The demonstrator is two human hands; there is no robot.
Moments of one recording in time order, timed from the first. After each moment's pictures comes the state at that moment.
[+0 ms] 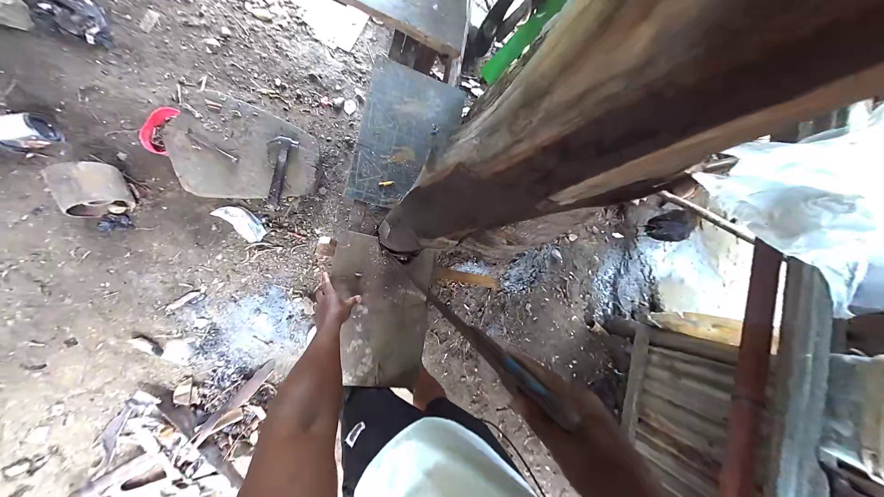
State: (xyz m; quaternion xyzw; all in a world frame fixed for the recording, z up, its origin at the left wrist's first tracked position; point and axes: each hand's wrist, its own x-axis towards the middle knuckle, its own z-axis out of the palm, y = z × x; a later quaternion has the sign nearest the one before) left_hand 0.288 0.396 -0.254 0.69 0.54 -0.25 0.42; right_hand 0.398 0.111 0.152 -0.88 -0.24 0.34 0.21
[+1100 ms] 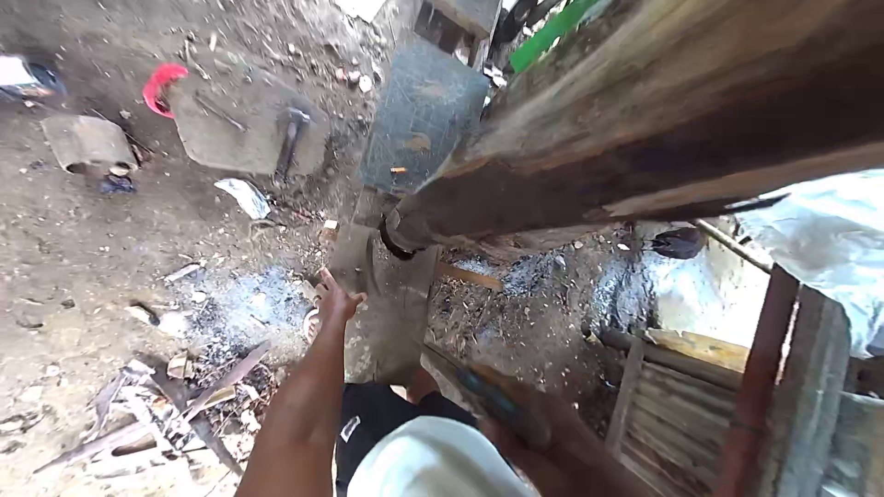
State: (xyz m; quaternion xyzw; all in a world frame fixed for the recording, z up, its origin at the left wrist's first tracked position) left_hand 0.285 0.373 -0.247 0.65 0.58 -0.28 0.40; right_hand 0.408 0.144 0.153 -0.79 -0.30 0.45 0.28
